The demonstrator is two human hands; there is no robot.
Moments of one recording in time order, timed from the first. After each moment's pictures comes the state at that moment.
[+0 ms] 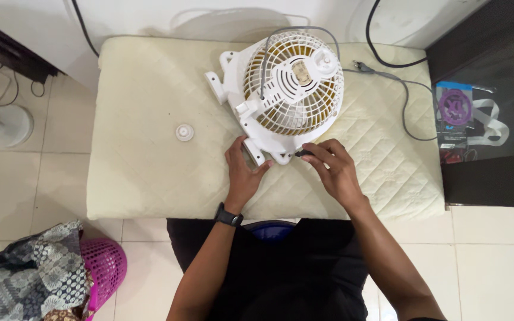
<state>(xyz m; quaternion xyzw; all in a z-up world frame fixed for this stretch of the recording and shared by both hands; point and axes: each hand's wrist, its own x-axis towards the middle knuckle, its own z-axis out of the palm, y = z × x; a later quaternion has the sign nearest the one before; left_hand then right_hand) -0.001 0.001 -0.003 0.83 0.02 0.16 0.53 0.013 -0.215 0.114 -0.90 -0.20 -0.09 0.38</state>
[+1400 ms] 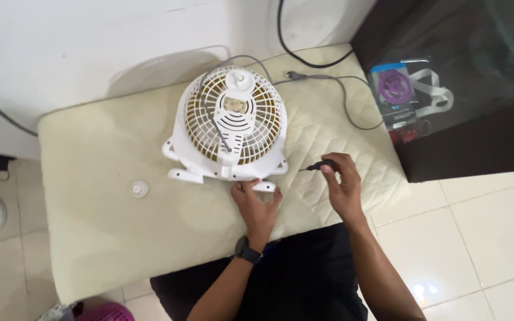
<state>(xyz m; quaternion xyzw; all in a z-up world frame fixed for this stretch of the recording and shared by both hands) -0.011 -0.116 0.019 0.85 0.04 0.12 0.51 -0.007 -0.310 0.076 -0.83 0.02 -0.22 0.51</state>
